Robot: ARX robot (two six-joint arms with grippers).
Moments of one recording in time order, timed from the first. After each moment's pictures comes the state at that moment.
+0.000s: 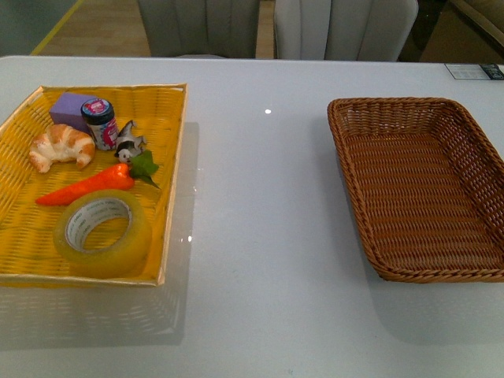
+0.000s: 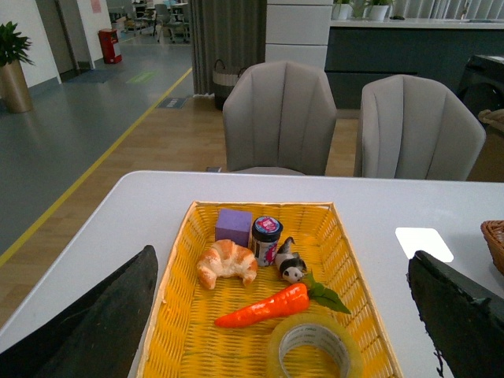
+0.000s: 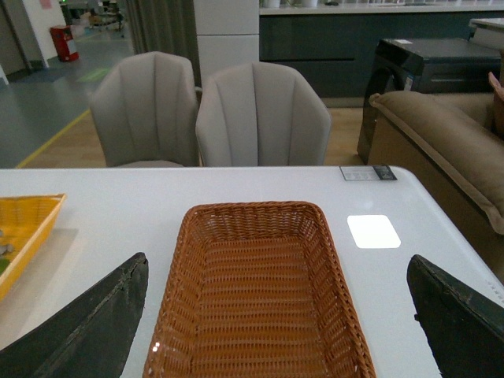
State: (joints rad) left arm 0.00 0.02 0.01 0.00 0.00 -0.01; right arm 0.00 0.01 0.02 0.00 0.00 0.00
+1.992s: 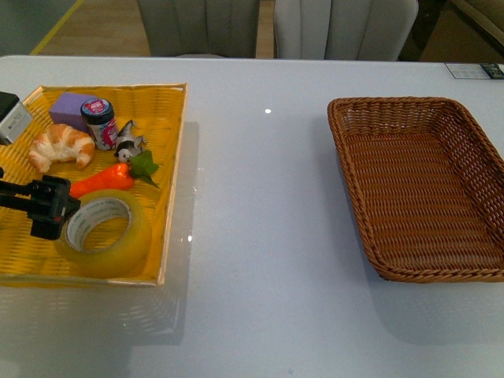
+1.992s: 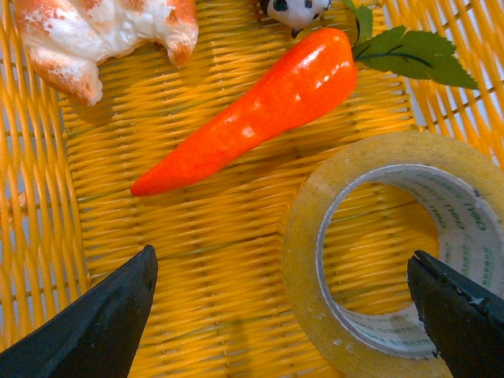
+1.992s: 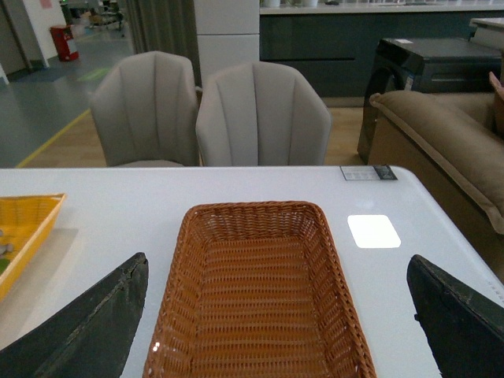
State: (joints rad) left arm 0.08 2.08 0.74 0.45 0.16 0.27; right arm 0.00 0.01 0.02 0.00 0.00 0.00
